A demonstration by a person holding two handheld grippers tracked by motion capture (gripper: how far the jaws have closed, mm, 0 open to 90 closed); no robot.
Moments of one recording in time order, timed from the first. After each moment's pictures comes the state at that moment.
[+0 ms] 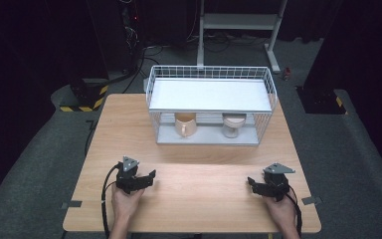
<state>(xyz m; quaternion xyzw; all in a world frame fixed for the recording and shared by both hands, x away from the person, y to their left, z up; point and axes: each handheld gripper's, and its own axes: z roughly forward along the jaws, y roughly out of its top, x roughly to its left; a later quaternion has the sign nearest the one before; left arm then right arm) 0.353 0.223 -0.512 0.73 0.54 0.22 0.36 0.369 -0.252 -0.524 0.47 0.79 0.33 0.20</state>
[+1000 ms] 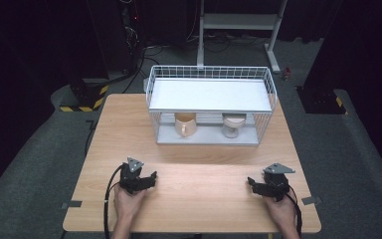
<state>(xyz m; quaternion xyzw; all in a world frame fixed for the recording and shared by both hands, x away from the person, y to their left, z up) 0.359 0.215 -0.528 0.74 0.54 0.24 0.32 0.369 -0.252 -0.524 0.47 0.79 0.33 0.20</state>
